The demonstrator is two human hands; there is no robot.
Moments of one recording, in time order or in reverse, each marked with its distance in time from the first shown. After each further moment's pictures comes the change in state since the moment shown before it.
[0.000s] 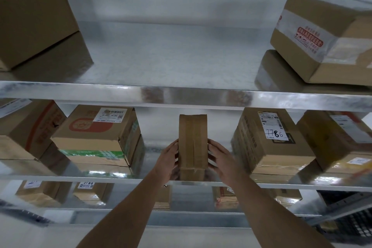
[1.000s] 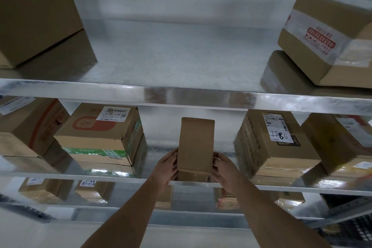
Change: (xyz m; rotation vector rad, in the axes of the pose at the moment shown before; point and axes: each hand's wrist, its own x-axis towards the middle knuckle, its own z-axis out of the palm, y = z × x) left_hand 0.000 -0.024 -0.020 -0.198 0.049 -0.139; right_hand 0.009 0.018 -0.004 -0.058 0.126 0.221
